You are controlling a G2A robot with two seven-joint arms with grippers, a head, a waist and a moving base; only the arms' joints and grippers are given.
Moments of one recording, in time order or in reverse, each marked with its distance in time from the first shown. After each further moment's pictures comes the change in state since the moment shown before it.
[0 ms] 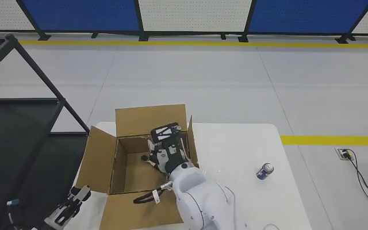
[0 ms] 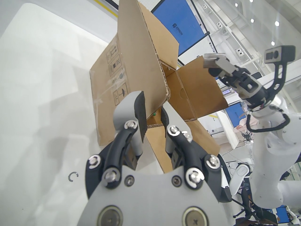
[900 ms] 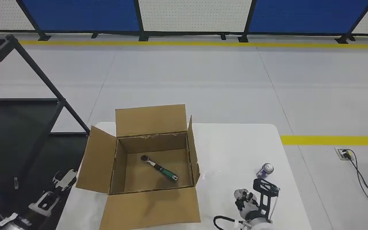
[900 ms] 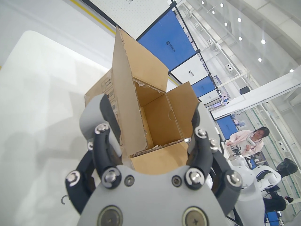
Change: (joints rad) left arm -0.096 0.017 -0.060 -0.041 -0.129 0.114 -0.048; right arm -0.616 0.065 0.480 -0.197 0.076 0.197 0.014
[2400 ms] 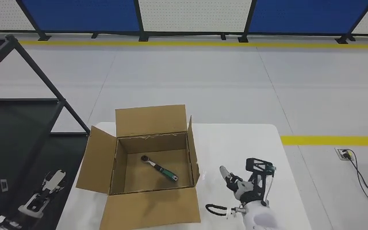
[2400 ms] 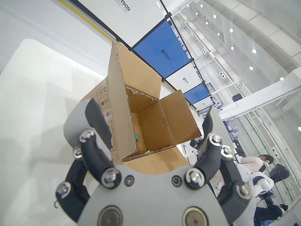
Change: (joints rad) left arm 0.028 0.001 -0.044 -0.022 -0.073 0.000 0.017; right arm 0.126 0.029 -0.164 -0.176 -0.157 -0.127 0.005
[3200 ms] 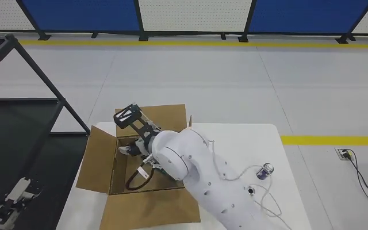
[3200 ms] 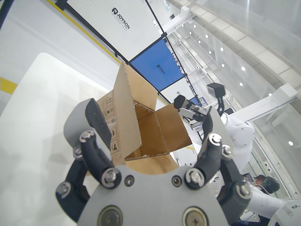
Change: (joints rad) left arm 0.089 -0.009 -0.144 0.033 -0.173 -0.066 -0.015; right arm 1.092 -0.150 -0.444 0.987 0.451 -0.322 0.325
